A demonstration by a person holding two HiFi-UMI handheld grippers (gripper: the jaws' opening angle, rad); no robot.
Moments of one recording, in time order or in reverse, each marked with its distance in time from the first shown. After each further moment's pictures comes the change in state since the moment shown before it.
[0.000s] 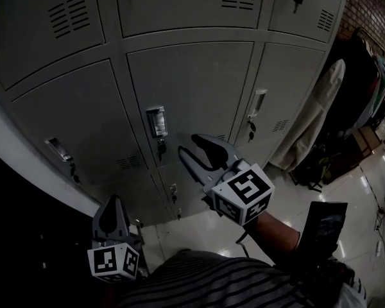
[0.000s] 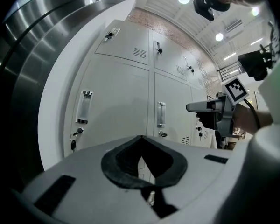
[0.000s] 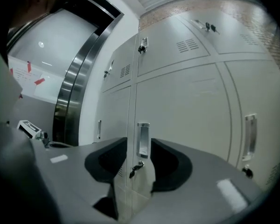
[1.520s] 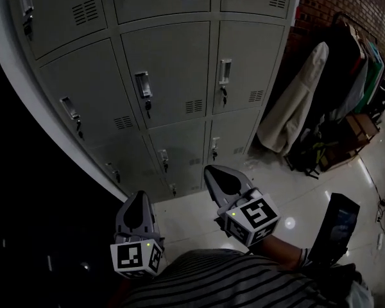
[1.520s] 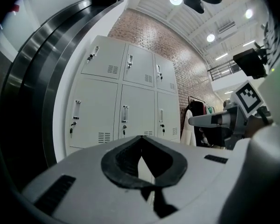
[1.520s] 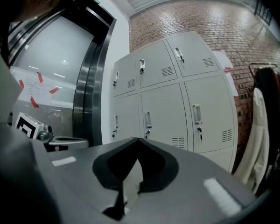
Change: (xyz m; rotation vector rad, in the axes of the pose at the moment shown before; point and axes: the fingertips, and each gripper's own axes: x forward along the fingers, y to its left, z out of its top) left arm -0.161 -0.154 -0.005 0.030 0.015 -0.071; right arm -0.232 0.083 -0.042 0.107 0.048 -0.106
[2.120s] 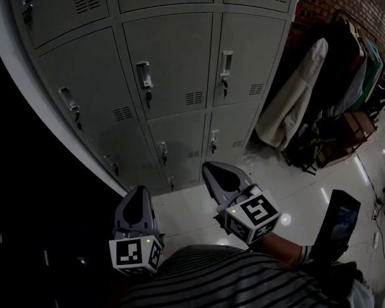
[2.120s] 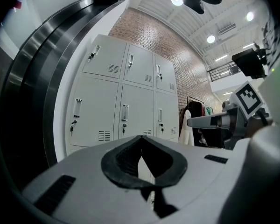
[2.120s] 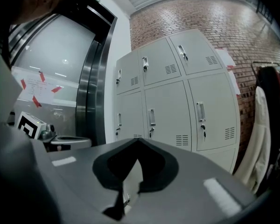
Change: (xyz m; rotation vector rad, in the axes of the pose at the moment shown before) left arm -0.008 0.001 -0.007 -0.011 0.012 -0.023; right arm -0.002 0.014 -0.011 -0.002 0.015 0.017
